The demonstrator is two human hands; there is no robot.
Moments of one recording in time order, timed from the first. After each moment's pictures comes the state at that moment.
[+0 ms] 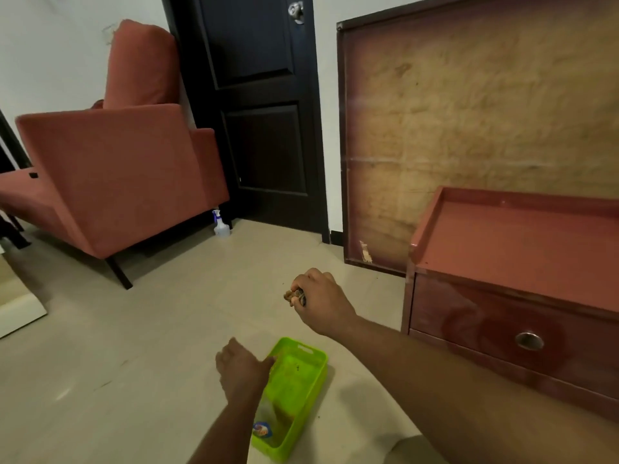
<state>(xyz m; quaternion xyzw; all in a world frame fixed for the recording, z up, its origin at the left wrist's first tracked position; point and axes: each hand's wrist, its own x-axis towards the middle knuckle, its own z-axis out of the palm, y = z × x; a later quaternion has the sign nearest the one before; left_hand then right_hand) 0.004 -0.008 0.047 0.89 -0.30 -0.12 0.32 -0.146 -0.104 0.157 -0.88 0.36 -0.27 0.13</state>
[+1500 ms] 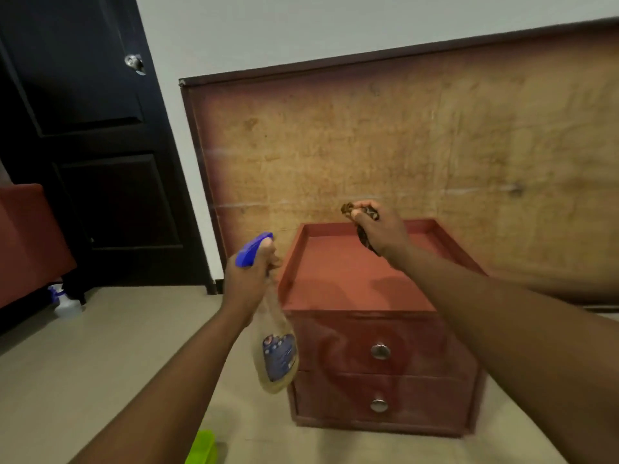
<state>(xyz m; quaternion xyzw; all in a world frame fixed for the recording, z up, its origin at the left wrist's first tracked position) -0.218 -0.148 0.267 0.46 -0.53 -0.33 0.63 -0.463 -0.209 0.299 -0.60 0.50 -0.58 0.24</state>
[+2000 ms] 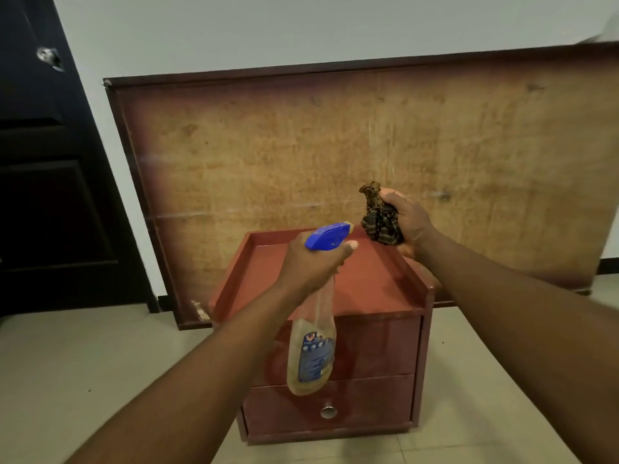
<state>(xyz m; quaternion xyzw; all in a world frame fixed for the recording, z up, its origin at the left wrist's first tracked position) -0.386 -0.145 0.303 0.36 -0.70 -0.40 0.48 -0.595 -0.181 0.322 -0.45 0.38 -0.69 0.42</state>
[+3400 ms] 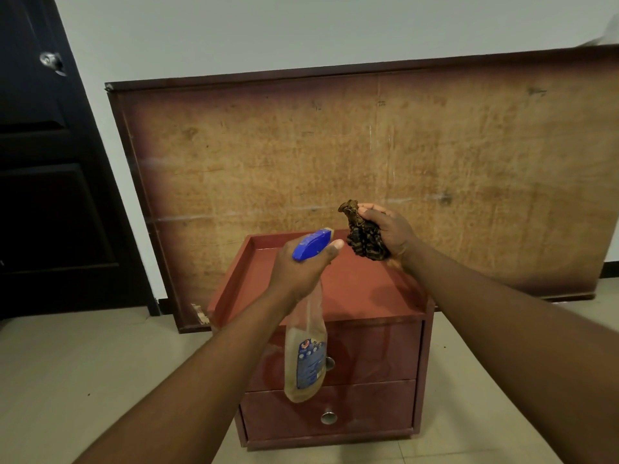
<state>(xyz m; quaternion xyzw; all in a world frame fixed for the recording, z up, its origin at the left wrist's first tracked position) -0.375 -0.156 0.292 0.37 -0.70 -0.37 0.49 -0.569 -0.176 0.314 -0.49 0.39 -0.64 0.45</state>
